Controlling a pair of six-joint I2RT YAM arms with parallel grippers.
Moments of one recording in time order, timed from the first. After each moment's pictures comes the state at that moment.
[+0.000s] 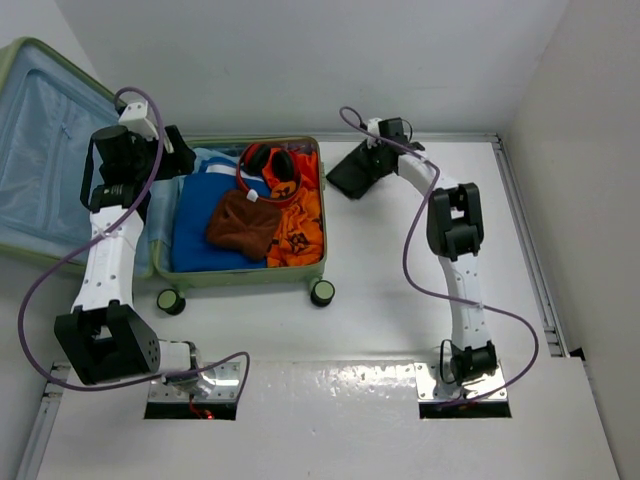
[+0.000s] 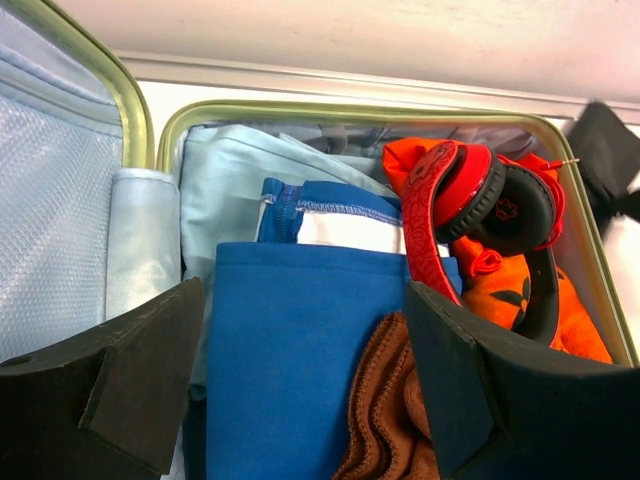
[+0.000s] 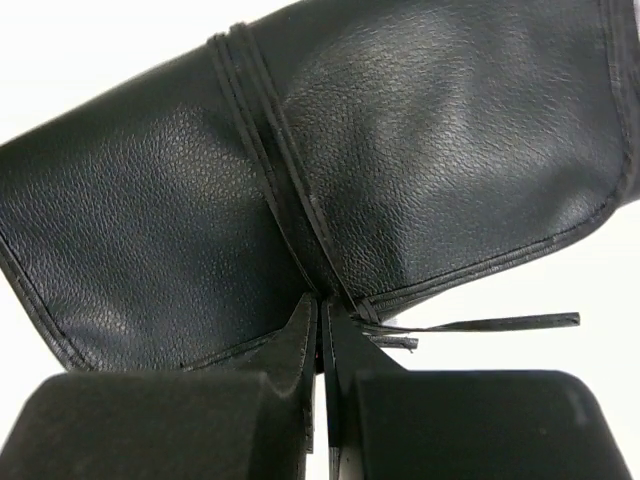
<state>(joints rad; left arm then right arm) 0.22 1.32 1.27 -0.26 0.28 -0.10 0.22 2.50 2.07 -0.37 -0.09 -0.15</state>
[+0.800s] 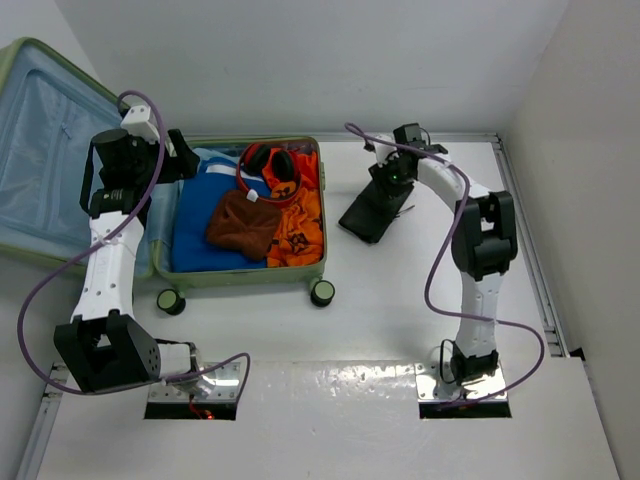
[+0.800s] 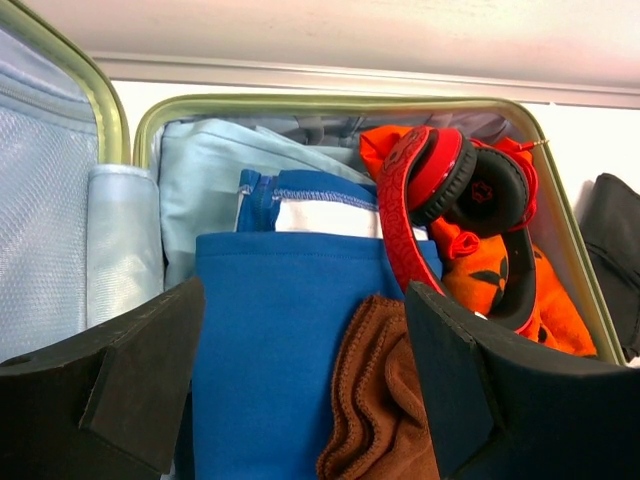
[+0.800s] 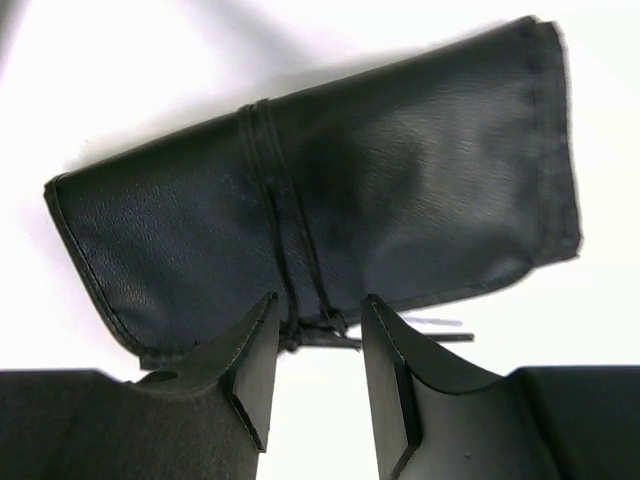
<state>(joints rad) 0.21 1.28 1.25 -0.28 0.32 -0.10 0.21 2.11 1.68 -0.62 -0.22 -0.37</state>
